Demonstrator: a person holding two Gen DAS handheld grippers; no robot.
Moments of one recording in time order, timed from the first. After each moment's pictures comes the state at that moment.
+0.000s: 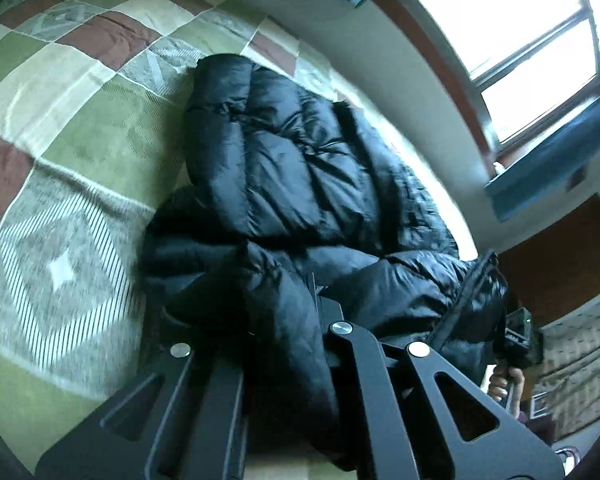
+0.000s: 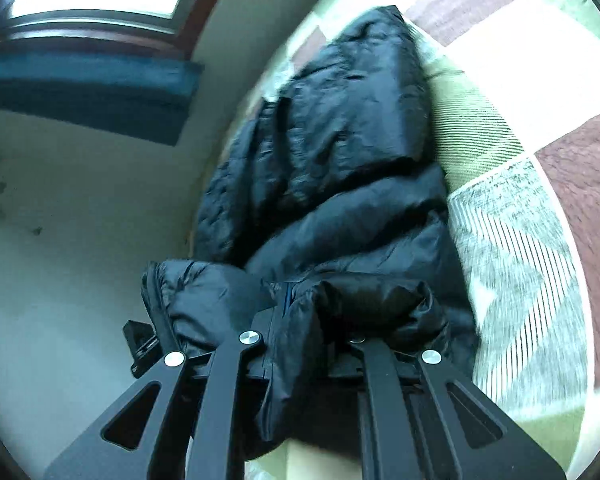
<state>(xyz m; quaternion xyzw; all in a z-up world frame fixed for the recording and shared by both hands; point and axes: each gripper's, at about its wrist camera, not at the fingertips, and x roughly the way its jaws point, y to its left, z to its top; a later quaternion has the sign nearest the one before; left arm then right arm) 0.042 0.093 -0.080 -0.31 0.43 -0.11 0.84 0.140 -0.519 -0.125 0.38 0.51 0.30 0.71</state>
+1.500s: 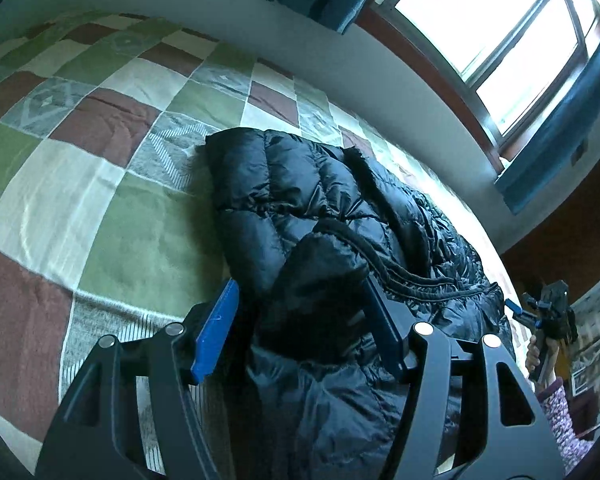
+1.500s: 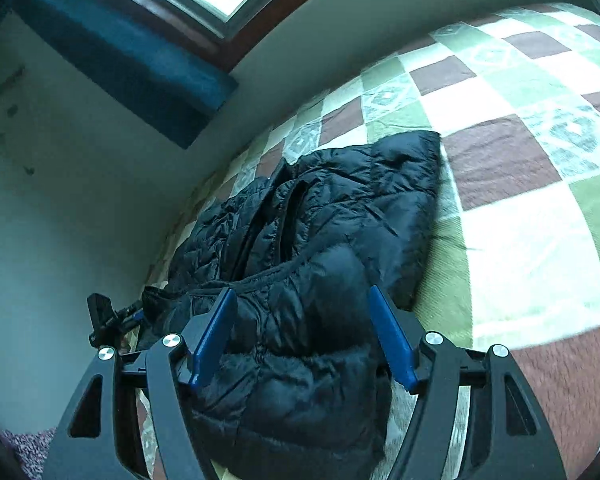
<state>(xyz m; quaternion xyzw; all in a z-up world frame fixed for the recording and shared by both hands) 0.075 0.134 -0.058 -0.24 0.39 -0.11 0.88 0.183 -0.534 -0.067 0.24 0.42 0.34 0.80</state>
